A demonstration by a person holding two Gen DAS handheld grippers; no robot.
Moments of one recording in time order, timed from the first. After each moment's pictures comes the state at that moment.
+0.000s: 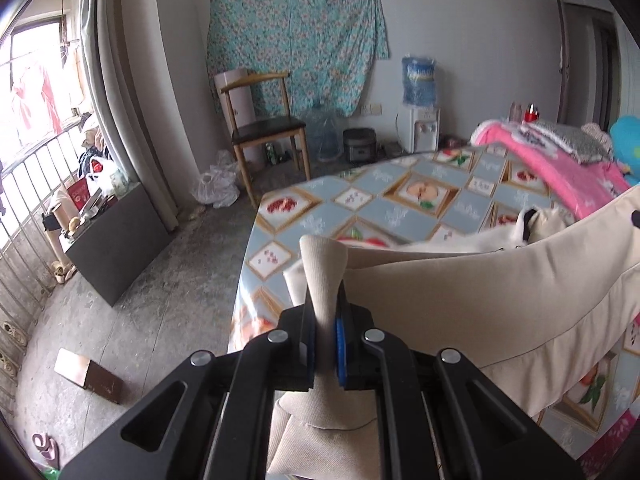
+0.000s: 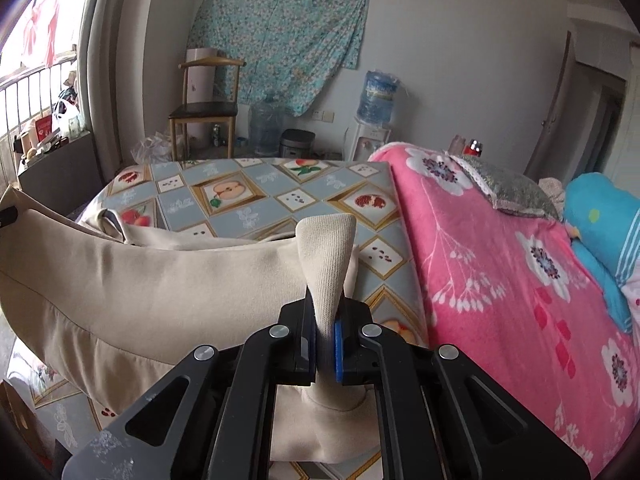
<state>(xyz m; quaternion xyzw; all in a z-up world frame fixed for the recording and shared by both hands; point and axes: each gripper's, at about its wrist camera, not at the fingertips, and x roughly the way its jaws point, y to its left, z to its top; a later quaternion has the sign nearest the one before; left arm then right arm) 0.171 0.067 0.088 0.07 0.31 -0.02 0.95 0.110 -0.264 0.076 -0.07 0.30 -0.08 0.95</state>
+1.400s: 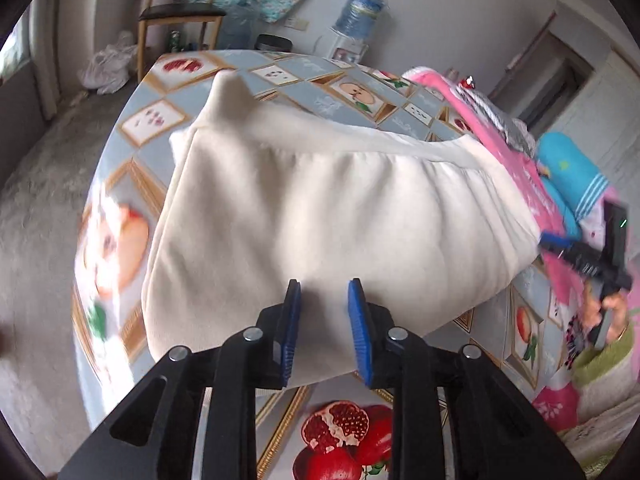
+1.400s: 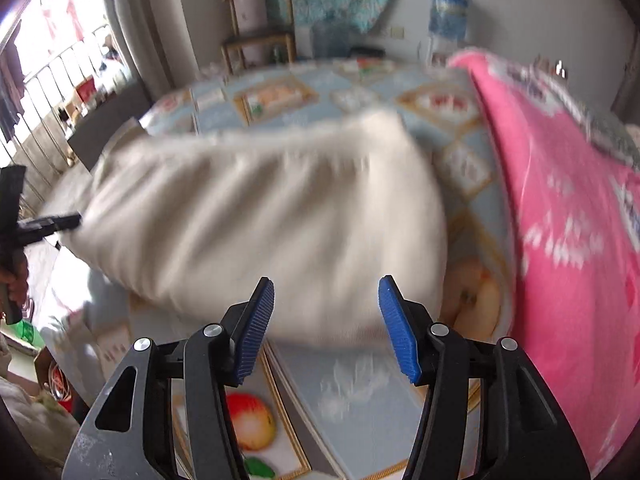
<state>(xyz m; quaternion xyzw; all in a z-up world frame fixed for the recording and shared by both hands) 0.213 0.106 -0.036 -0.11 0.47 -0.23 0.85 0.148 -0.316 -0.034 0.00 0.50 0.05 0.87</state>
